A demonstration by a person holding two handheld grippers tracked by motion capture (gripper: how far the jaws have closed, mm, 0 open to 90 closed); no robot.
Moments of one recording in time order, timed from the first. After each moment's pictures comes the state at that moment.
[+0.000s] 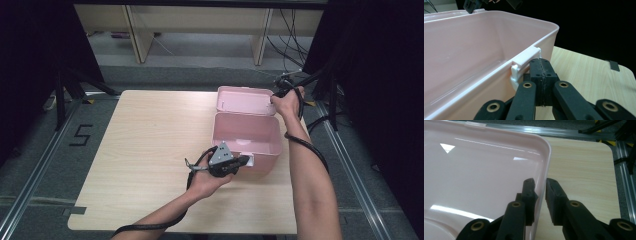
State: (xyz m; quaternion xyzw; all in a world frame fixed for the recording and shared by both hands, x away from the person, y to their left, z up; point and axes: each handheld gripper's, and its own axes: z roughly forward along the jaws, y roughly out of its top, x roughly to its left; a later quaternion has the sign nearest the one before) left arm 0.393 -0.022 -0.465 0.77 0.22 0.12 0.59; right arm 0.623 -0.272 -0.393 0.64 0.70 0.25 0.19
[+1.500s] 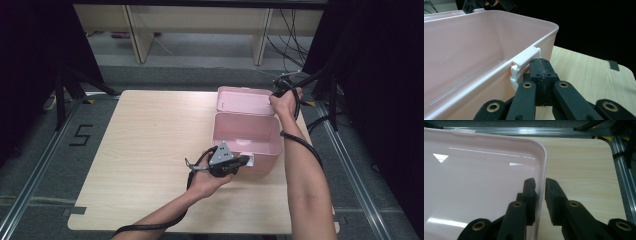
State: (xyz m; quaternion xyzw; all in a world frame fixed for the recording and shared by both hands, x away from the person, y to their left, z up) left arm 0.393 -0.022 -0.465 0.77 0.22 0.12 0.59; right arm 0.632 -0.272 -0.403 0.66 0.68 0.25 0.20
